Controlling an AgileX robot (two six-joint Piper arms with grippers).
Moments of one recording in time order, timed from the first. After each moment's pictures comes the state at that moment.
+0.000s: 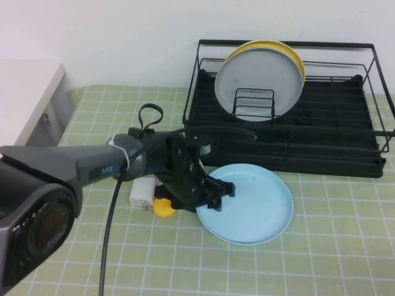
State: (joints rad) right arm -0.06 -0.01 0.03 0.67 0.39 -0.10; left arm -0.54 2.22 -1.52 -0.33 0.55 -0.14
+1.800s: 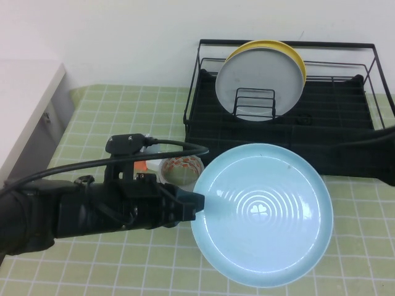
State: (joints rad) right arm -0.06 1.32 -0.80 1.37 1.03 -1.38; left arm -0.41 1.54 -0.76 -1.69 0.57 1.41
